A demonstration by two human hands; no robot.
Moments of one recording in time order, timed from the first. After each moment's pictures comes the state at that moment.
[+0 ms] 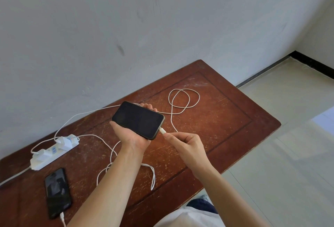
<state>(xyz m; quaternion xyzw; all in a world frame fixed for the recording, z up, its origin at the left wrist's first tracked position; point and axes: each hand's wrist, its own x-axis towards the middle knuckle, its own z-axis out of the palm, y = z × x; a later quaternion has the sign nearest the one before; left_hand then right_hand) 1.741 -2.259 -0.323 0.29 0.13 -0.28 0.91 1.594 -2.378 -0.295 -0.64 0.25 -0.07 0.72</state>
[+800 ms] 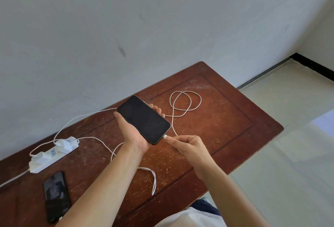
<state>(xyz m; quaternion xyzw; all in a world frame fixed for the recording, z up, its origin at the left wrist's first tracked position) 1.758 -2.270 -0.324 0.35 0.09 -0.34 0.87 1.609 -2.389 -0.294 -0.61 0.30 0.03 0.73</state>
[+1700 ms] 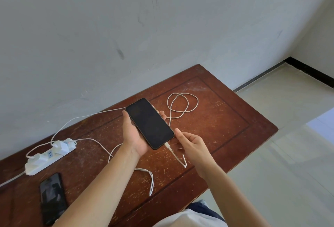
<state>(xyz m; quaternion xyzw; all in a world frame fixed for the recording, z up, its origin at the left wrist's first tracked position) 1.751 -2.268 -0.324 0.32 0.14 -0.42 0.84 1.605 -2.397 -0.306 -0.59 0.32 -0.01 0.74</state>
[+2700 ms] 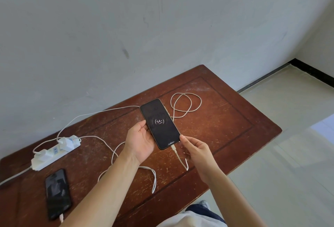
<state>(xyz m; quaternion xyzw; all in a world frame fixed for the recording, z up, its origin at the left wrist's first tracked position) 1.732 -2.251 -0.327 0.43 0.13 -0.39 0.80 1.593 -2.394 -0.336 -0.54 0.34 -0.02 0.77</state>
